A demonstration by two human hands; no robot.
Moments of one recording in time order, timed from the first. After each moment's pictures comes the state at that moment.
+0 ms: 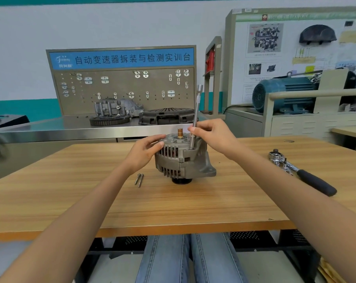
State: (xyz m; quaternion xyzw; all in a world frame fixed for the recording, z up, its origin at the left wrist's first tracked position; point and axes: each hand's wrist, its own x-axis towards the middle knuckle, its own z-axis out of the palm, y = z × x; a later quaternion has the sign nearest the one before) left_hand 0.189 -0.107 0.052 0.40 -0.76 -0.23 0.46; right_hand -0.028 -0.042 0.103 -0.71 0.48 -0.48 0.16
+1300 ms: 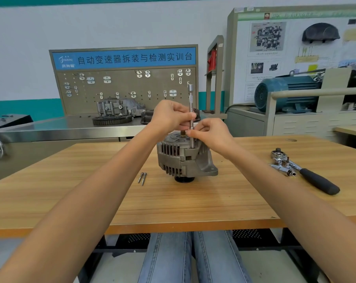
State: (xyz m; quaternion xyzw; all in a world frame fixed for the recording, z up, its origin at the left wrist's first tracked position) left_hand 0.119 -0.057 0.144 0.42 -0.70 -0.30 0.50; right_hand -0.015 -0.043 0.102 -0.69 0.51 -0.49 0.14
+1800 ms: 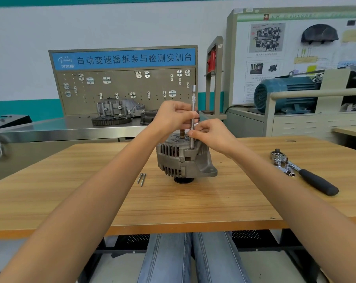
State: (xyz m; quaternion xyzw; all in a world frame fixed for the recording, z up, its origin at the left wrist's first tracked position) left_hand 0.117 -0.060 0.142 0.36 -0.72 -0.33 0.50; right_hand -0.021 -0.041 0.106 -0.72 0.50 -0.45 0.15
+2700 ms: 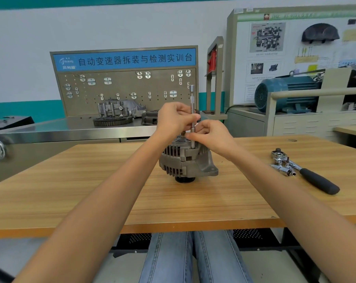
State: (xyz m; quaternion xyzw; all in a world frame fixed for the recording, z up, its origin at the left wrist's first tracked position) left_hand 0.106 -0.055 0.135 0.42 -0.68 -0.25 0.55; right_hand -0.018 -0.039 0.100 -0.71 0.50 -0.47 0.15
